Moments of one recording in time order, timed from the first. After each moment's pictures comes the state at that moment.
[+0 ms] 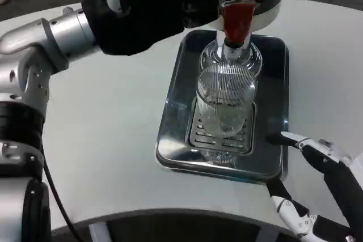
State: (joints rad) left arm -1.25 0.42 0.18 0.87 -0.39 0.08 -1.30; right arm 0.43 -0.21 0.02 -0.83 -0.58 0.02 0.18
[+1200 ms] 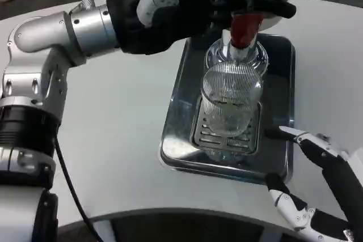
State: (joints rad) left arm -1.22 0.39 0.06 0.75 -0.33 -0.14 -1.28; right arm 0.39 -0.20 0.02 -0.82 -0.58 0.03 0.18
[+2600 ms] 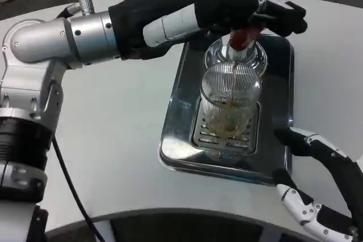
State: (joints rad) left arm -1.15 0.44 -0.02 0.63 -0.27 -0.31 -1.22; right arm 0.37 -0.15 0.01 -0.80 -0.50 0.09 0.18
